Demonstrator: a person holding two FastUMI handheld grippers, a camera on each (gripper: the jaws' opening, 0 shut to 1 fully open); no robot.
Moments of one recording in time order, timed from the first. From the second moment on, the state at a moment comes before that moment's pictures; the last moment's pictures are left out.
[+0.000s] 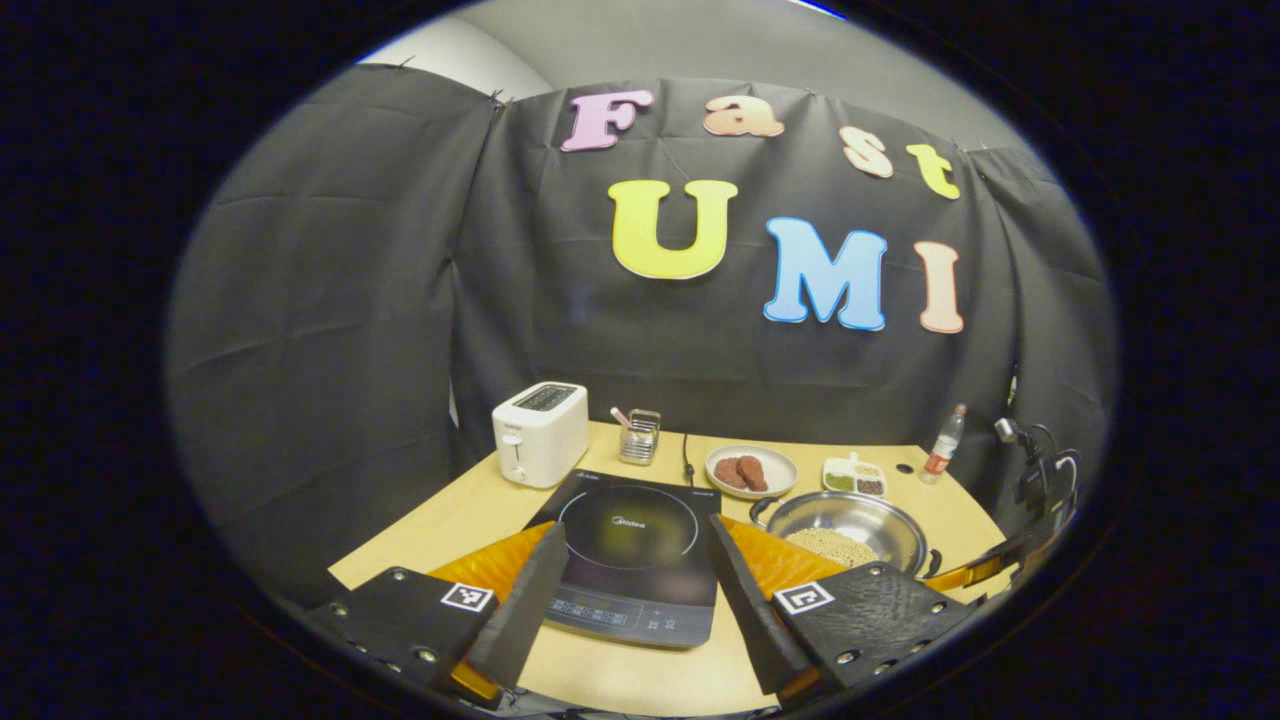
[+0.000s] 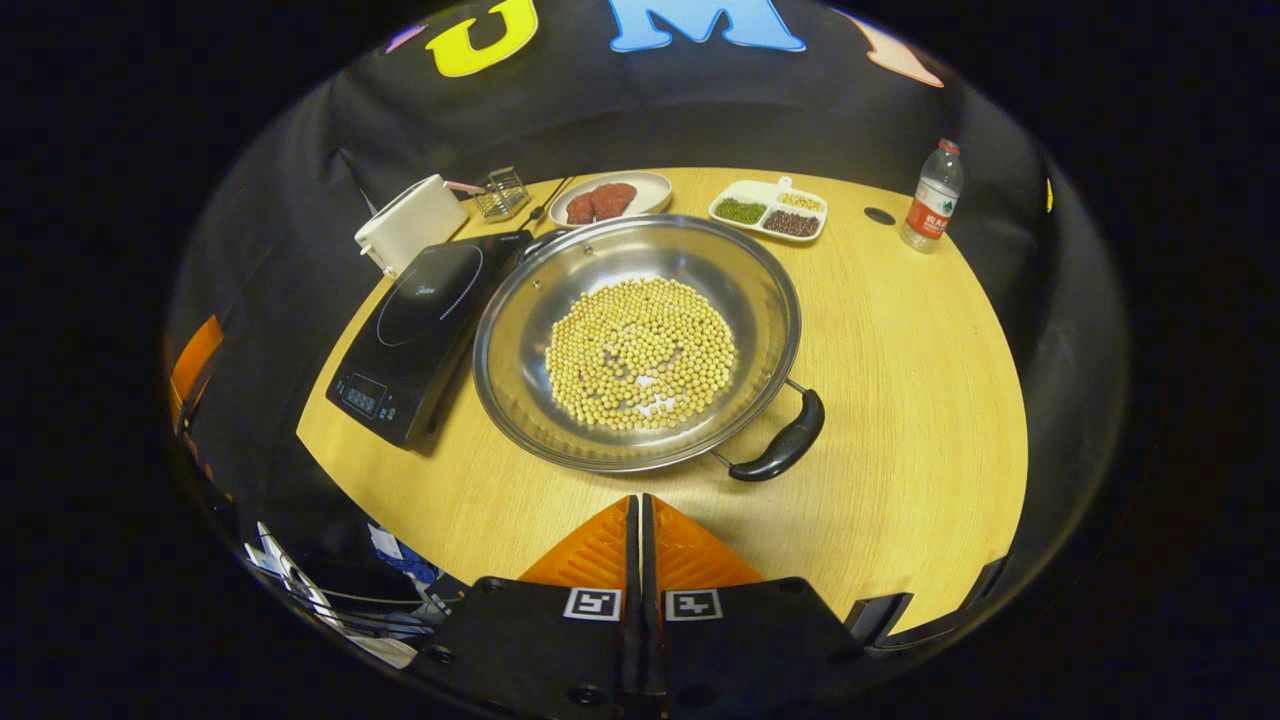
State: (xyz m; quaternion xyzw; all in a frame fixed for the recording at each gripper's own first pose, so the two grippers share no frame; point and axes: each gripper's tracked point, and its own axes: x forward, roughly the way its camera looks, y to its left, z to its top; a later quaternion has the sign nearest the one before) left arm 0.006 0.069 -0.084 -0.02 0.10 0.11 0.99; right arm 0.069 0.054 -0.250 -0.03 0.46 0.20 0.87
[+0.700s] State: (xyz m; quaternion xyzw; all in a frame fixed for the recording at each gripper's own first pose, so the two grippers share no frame) left arm 0.029 -0.016 -0.081 0.04 0.14 0.10 0.98; right arm 0.117 0.038 -0.288 -0.05 0.50 0.24 0.83
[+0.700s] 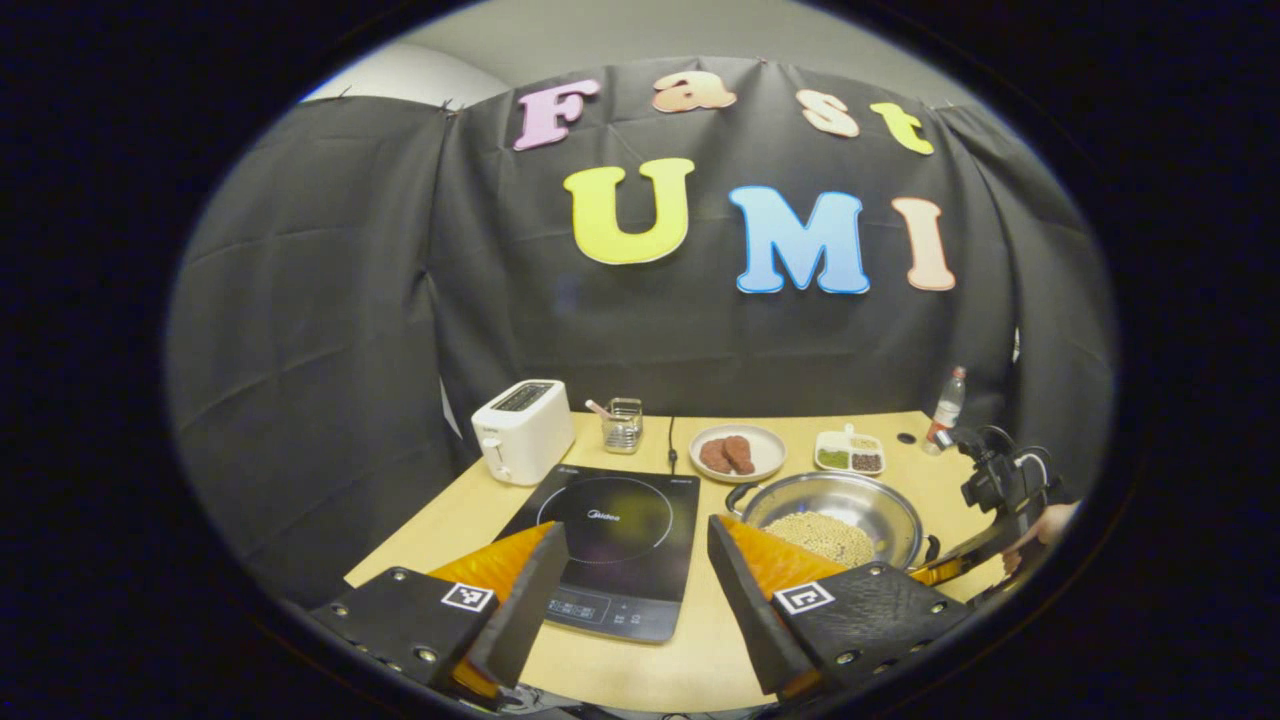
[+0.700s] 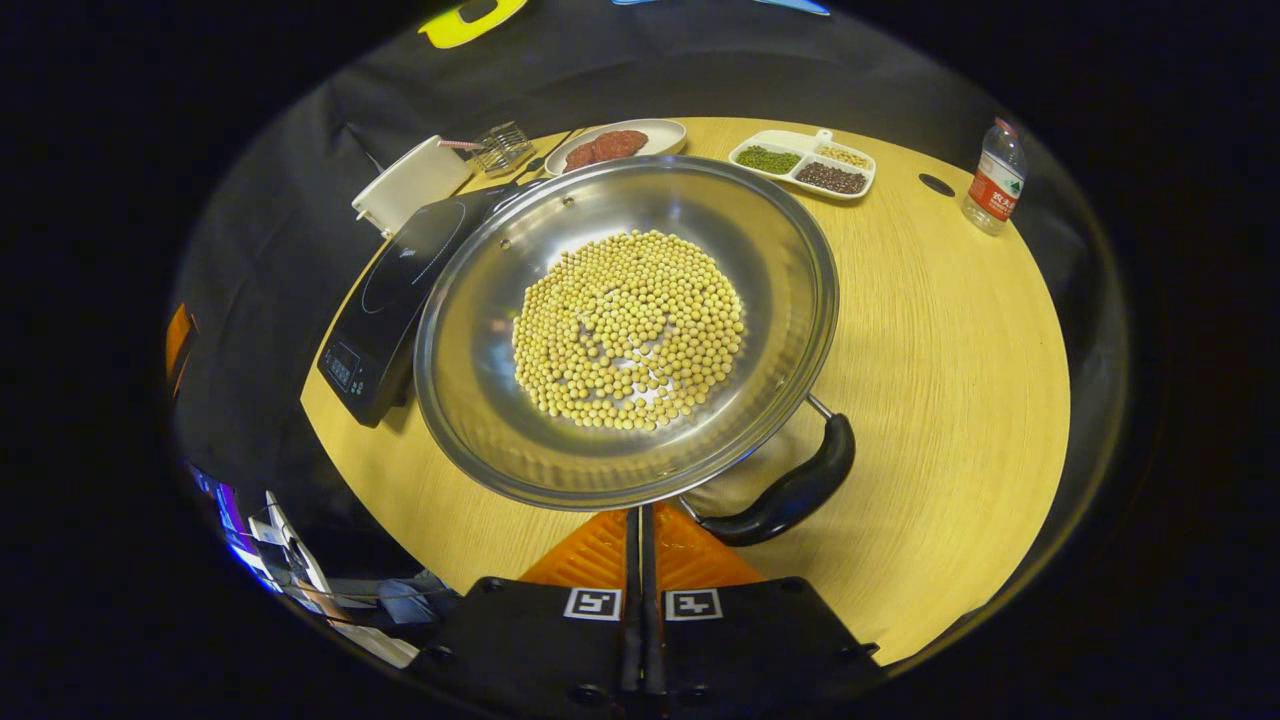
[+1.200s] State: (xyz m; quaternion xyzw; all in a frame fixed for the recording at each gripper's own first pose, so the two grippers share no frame) left arm 0.045 -0.071 -0.086 0.00 0.13 0.11 0.98; right arm 0.144 0.003 -0.284 -0.05 0.51 0.25 0.82
